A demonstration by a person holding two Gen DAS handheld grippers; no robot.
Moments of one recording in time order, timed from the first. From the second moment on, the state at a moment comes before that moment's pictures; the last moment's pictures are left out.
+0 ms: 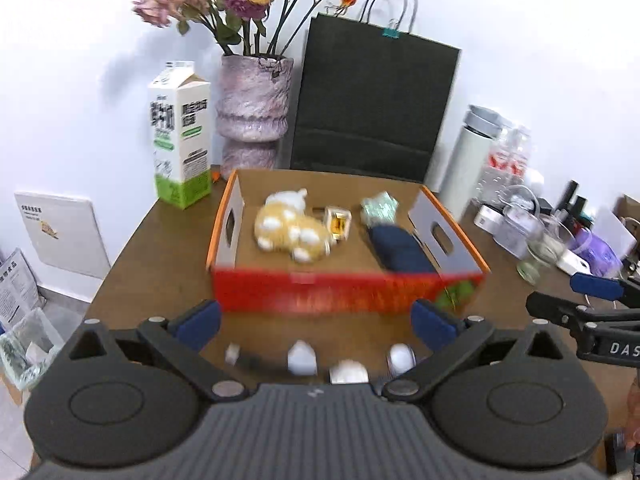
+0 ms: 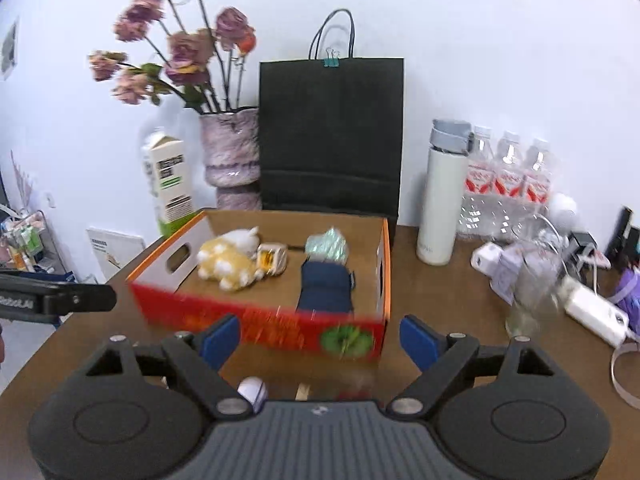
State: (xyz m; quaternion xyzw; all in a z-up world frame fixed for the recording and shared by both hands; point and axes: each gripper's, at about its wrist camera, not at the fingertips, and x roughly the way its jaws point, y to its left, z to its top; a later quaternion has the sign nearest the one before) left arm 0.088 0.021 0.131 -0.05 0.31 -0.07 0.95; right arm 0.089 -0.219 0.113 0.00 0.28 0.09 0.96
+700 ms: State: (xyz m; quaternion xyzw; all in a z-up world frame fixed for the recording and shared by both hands) left arm -0.167 -0.013 0.006 0.01 0.23 -0.04 0.97; right arm -0.191 -0.218 -0.002 -0.04 0.17 0.10 0.98
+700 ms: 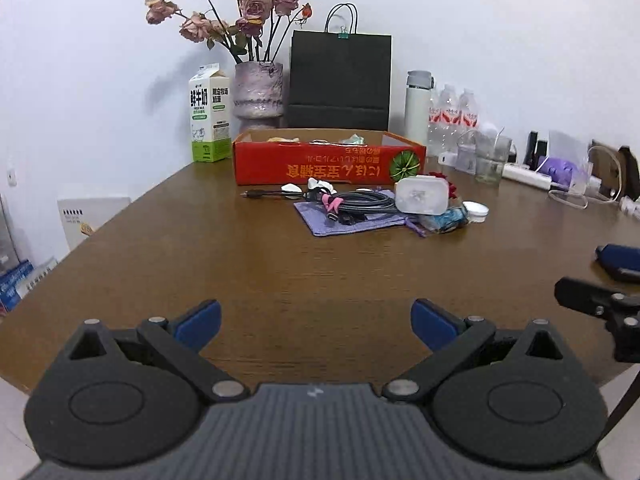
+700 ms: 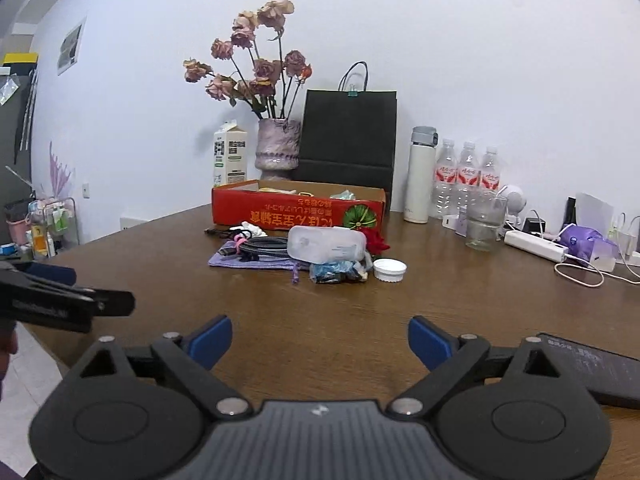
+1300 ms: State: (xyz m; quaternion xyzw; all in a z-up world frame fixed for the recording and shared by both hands) left arm -0.151 -0.013 0.004 0.02 0.24 -0.04 0.97; right arm -0.167 -0.220 0.000 -0.02 0.19 0.09 0.98
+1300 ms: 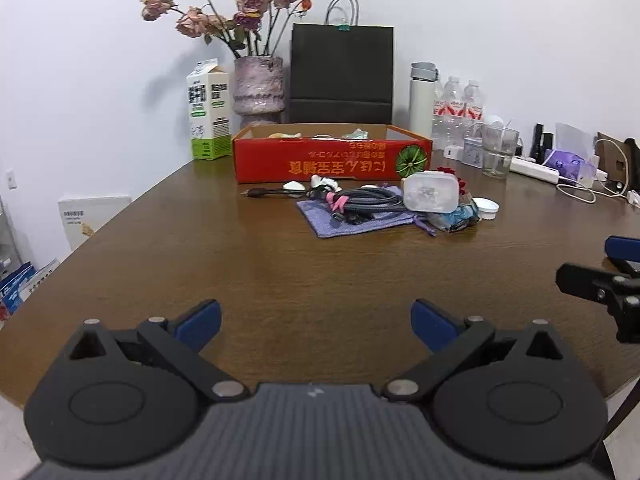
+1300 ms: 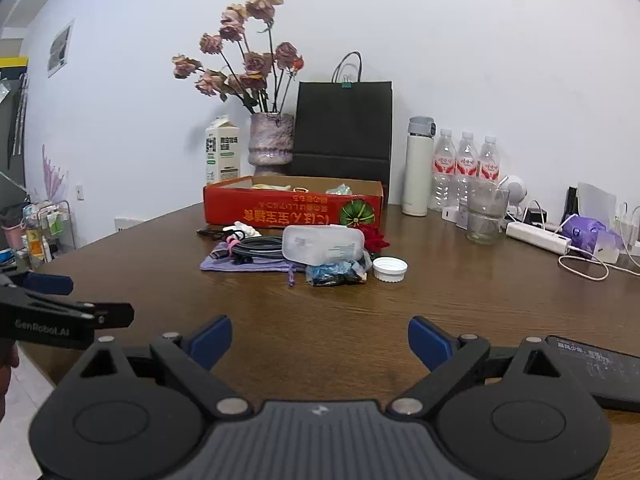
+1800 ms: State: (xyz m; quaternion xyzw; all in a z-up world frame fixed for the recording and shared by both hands) left arm 0.004 -0.025 0.043 0.07 0.23 -0.13 0.96; right arm 0.007 -0.223 0.024 0.07 0.26 0.11 0.96
